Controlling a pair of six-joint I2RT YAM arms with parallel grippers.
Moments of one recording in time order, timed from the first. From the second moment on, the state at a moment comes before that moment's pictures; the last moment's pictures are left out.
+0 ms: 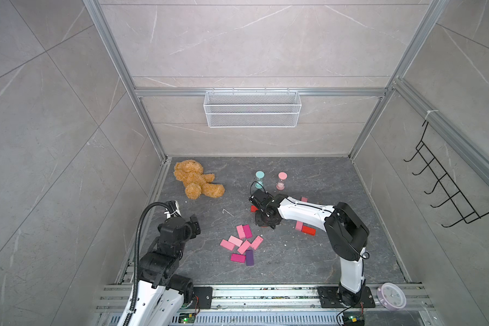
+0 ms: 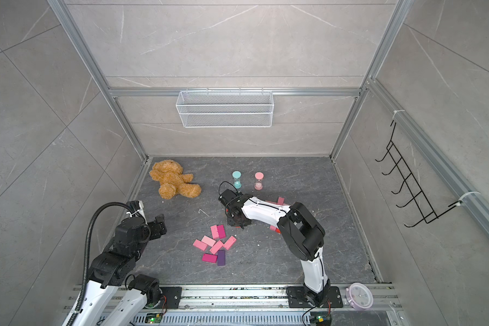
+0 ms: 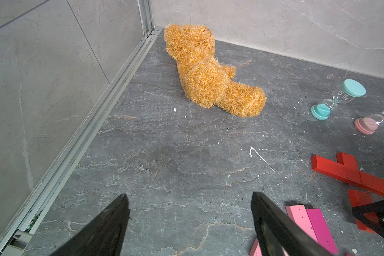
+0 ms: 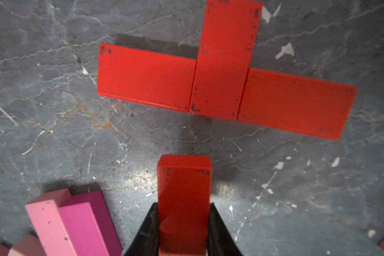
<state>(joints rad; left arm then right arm) -0.30 0.52 0.66 -0.74 -0.38 -0.33 0.82 1.99 1.41 -0.73 0.12 0.76</state>
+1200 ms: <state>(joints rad) -0.30 0.51 0.66 -0.74 -0.36 -0.33 0.77 2.09 1.51 -0.82 0.10 0.84</state>
